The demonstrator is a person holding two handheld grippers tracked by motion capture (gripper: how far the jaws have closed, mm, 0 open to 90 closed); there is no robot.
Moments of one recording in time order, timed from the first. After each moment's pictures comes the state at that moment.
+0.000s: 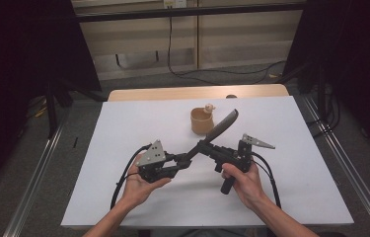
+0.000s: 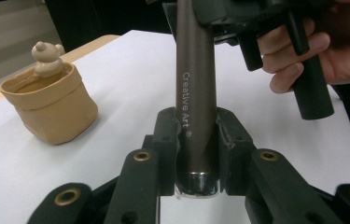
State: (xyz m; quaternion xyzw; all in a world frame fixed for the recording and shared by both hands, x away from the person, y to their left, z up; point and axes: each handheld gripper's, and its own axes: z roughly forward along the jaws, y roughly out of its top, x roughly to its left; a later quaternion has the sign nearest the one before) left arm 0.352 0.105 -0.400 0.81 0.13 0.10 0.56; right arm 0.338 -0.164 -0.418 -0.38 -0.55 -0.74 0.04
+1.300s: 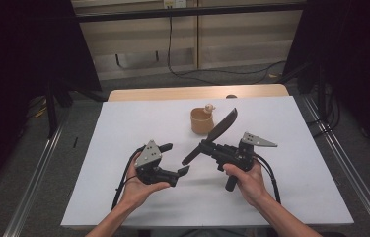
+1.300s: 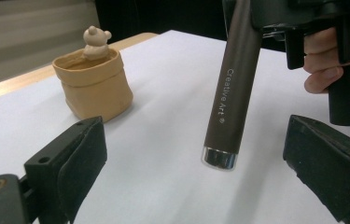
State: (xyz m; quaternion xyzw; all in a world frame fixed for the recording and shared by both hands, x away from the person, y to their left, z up) left arm 0.351 0.115 -0.411 0.79 0.21 0.13 0.56; right arm 0.341 -0.171 -0.416 -0.36 -0.59 -0.72 -0.02
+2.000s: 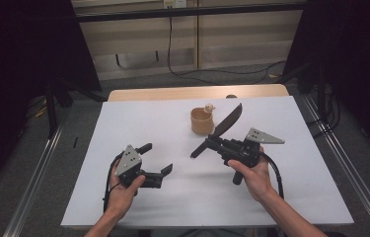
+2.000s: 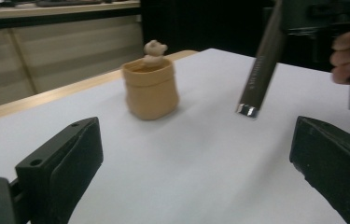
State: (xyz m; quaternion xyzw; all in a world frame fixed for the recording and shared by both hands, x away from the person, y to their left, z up) left arm 0.338 0.158 -0.412 0.74 0.27 0.20 0.58; right arm 0.346 -0.186 -0.406 -0.34 -0.62 -0.70 -0.09
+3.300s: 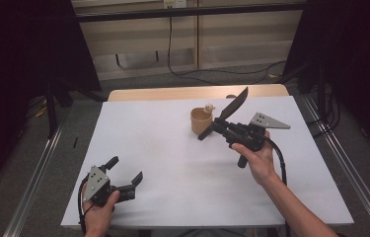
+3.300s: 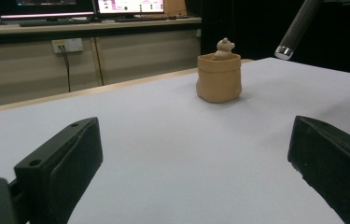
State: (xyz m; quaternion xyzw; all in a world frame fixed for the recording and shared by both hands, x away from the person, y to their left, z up) left arm 0.299 0.224 -0.434 0.69 0.33 0.28 0.58; right arm 0.376 -0.201 -0.383 -0.34 -0.63 -0.69 -0.14
